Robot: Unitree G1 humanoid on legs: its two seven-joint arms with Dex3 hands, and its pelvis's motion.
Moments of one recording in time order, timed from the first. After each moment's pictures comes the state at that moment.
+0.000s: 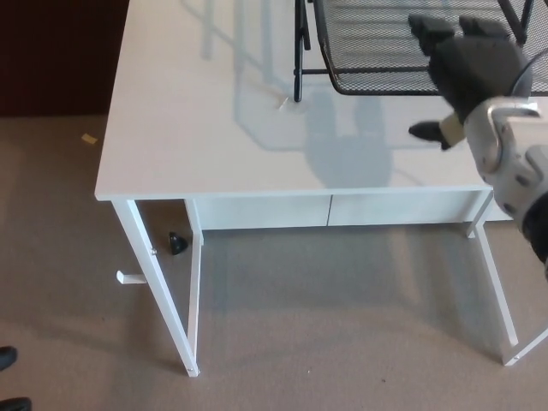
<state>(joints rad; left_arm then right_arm) 0.15 0.49 0.31 0.63 -0.21 -0.06 -0.42 -1.01 -0.32 0.50 1.20 -0.75 -0.08 -0.30</state>
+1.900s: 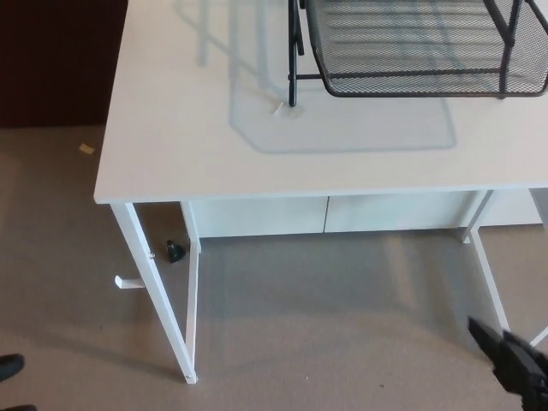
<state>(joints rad) 0.15 0.49 0.29 0.67 -0.21 -0.06 -0.42 0.55 -0.48 0.13 -0.10 -0.52 -0.34 -0.21</state>
